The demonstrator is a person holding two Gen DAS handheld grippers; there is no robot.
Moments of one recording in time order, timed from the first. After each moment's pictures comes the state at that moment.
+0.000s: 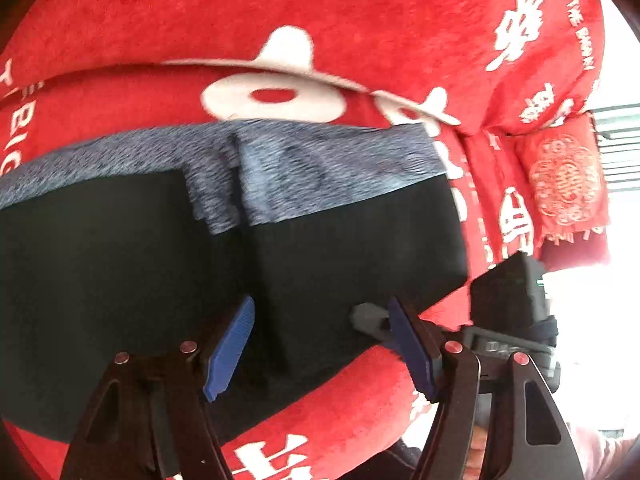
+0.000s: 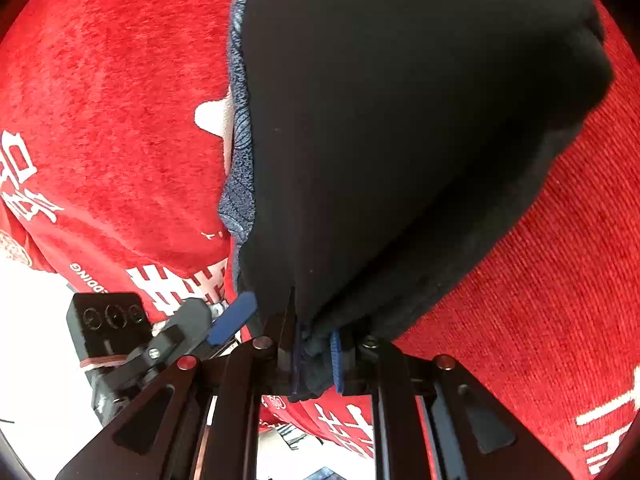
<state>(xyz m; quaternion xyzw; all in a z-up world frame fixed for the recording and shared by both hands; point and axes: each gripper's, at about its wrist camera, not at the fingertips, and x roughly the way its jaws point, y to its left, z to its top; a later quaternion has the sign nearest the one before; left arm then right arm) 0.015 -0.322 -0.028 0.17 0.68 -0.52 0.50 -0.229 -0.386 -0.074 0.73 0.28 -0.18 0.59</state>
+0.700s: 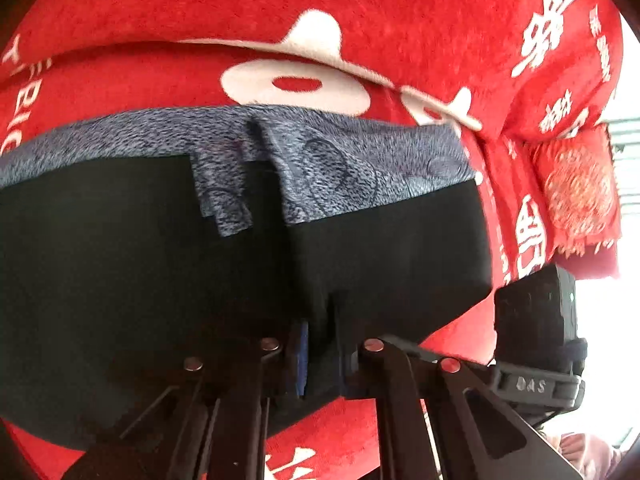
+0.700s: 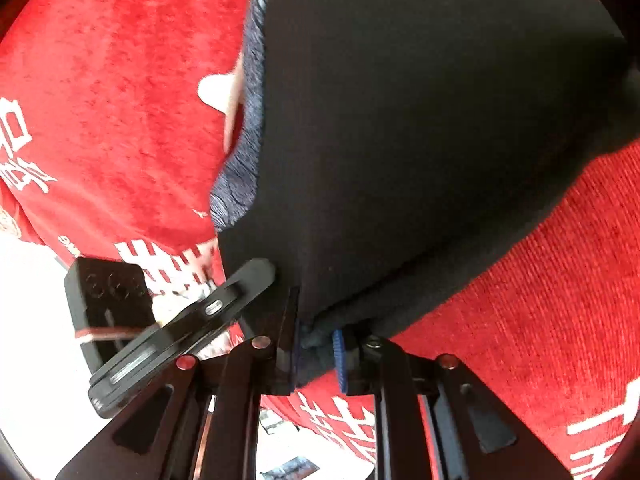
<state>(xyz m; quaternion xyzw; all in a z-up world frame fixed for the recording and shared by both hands) 0.017 -0.323 -0.046 0.16 0.68 -0.50 0.51 -0.220 -0.386 -0.069 0.70 0.33 -0.16 0.61</state>
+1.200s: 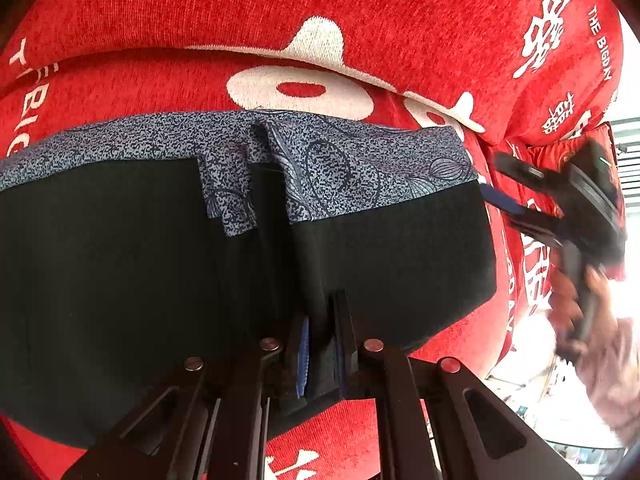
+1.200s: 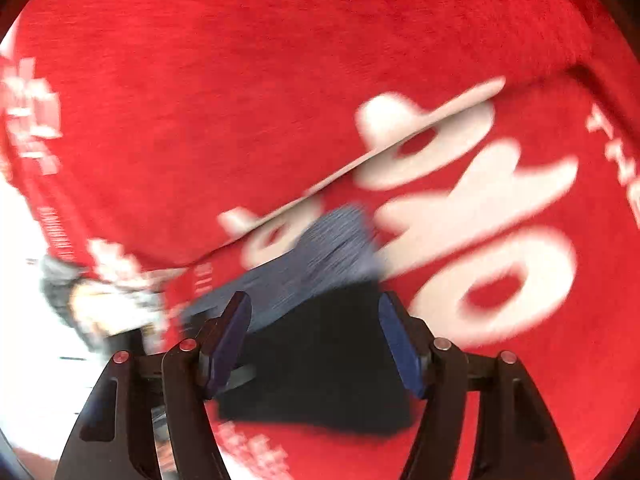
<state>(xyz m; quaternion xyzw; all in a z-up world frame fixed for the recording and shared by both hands) 0.010 -0.325 -0.044 0.17 0.67 -0.49 0.52 -0.228 -0.534 -0.009 0.54 0.40 -0.22 0.71</state>
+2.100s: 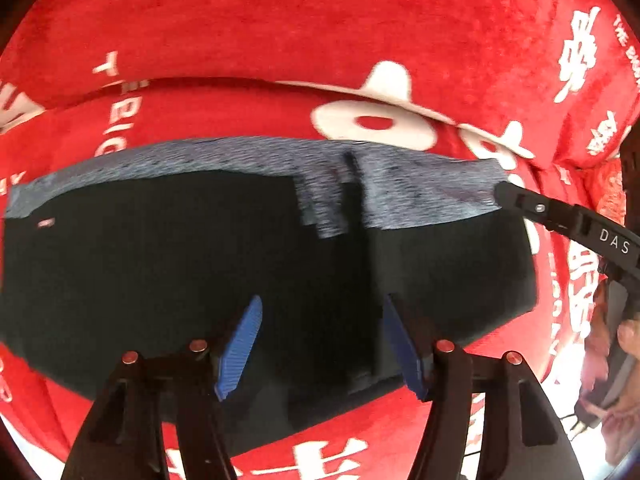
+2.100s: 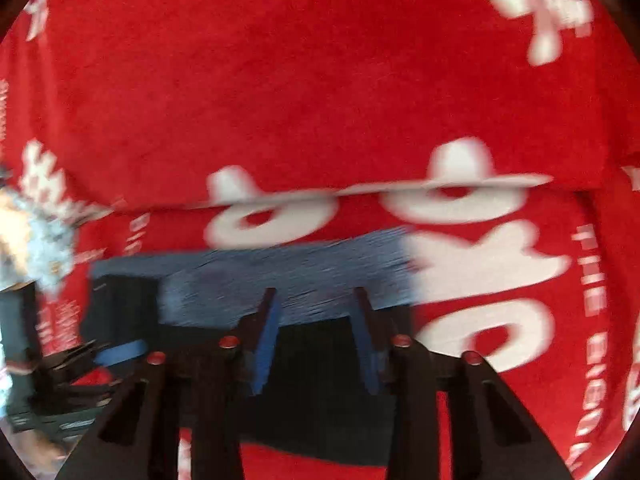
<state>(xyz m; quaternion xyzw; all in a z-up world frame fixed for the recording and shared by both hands) 0.028 -0.300 -0.023 0.21 0.63 -0.41 0.62 -0.117 -0.443 0.019 0.35 0.51 -0.23 0.75</state>
